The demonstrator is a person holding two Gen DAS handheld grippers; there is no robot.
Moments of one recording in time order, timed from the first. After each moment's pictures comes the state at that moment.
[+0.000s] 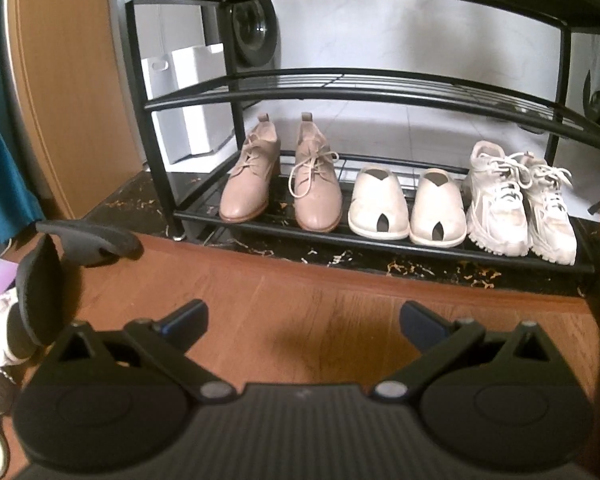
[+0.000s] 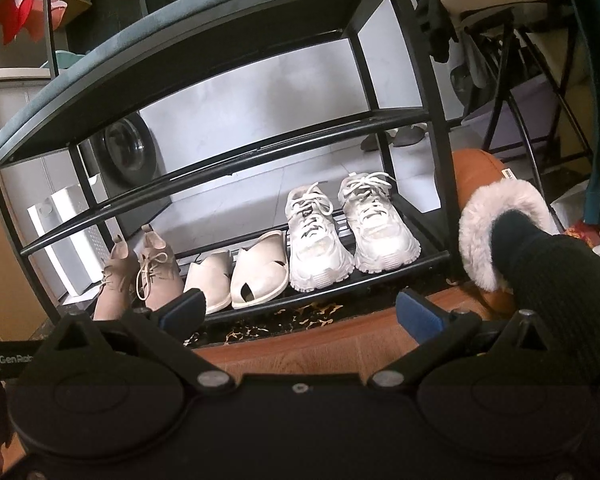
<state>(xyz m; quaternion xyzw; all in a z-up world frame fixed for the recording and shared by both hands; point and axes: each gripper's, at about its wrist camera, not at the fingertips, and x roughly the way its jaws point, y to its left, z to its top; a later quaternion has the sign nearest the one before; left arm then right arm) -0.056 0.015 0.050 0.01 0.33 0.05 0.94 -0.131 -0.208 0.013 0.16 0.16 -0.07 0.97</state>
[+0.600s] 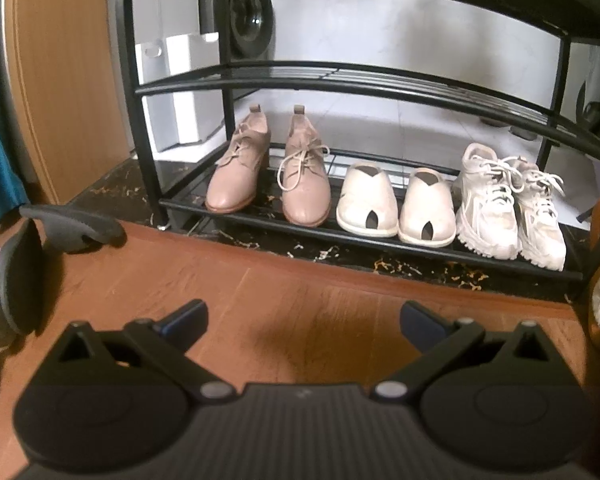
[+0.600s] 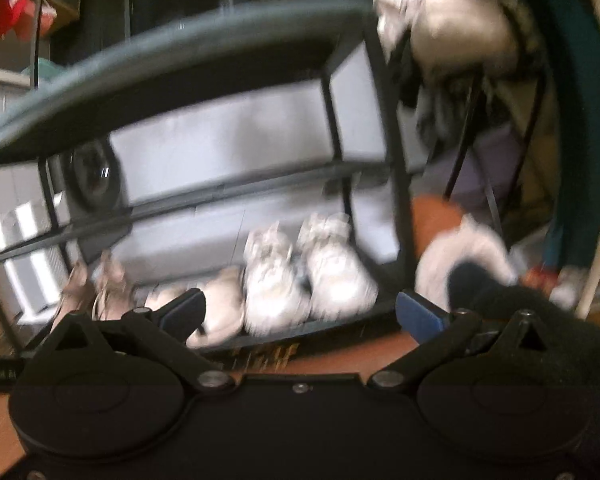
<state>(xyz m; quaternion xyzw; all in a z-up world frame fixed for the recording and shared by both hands) -0.055 0.016 0.043 -0.01 0.33 0.03 0.95 -0.148 -0.204 0.021 0.10 0.05 -0.15 0.98</state>
